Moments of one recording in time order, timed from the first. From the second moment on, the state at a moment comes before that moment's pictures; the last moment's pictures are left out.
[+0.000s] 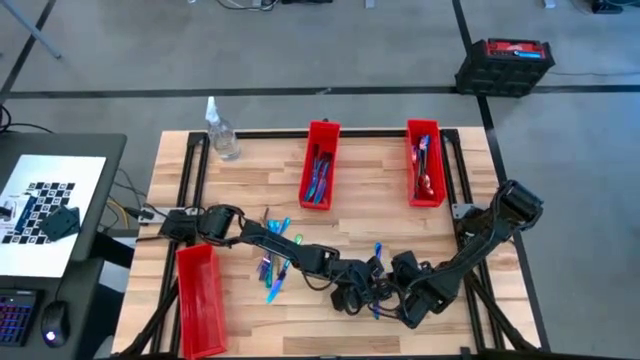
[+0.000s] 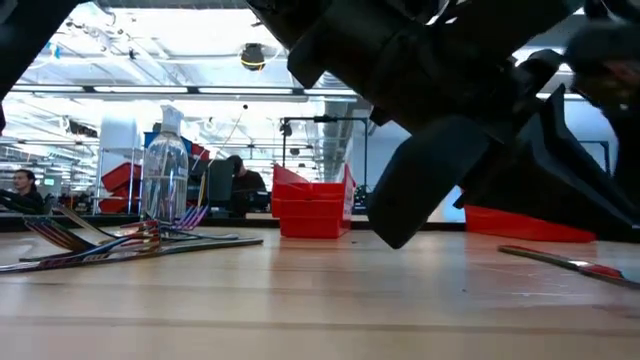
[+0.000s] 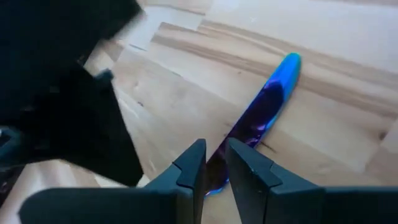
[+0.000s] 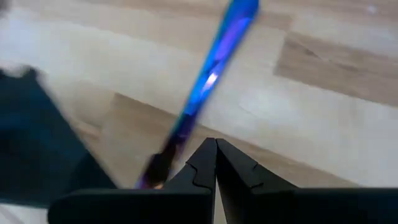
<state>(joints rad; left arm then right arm) -0.29 2.36 1.73 0.01 0.01 0.81 0.79 1.74 0.95 -0.68 0.53 2.03</state>
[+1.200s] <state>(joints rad) -0.27 2.37 1.73 -0.04 0.05 0.95 0.75 1.78 0.88 -0.42 0.57 1.88</state>
